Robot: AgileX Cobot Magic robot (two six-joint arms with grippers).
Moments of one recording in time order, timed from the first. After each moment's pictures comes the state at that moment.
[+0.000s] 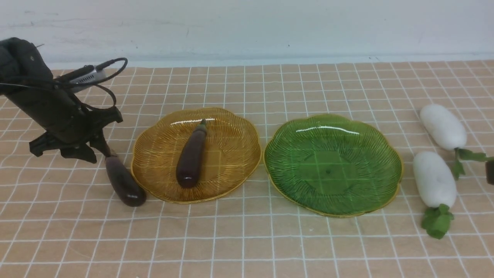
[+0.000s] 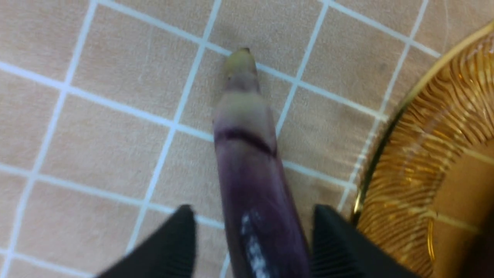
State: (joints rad) right arm -0.04 0.87 -0.94 0.54 1.17 -0.32; left arm 0.10 1.98 -1.47 -0.26 0.85 -0.20
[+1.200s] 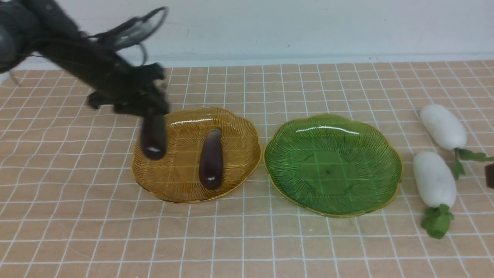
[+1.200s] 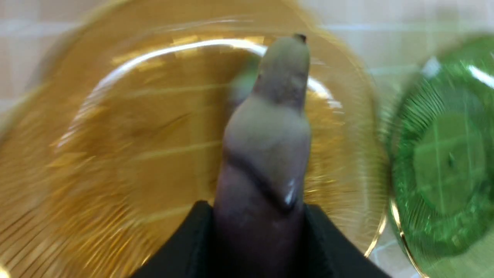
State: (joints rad) right arm -0.04 0.87 -0.94 0.54 1.19 -0.33; left arm -0.06 2.05 -1.78 -0.58 1.03 0.24
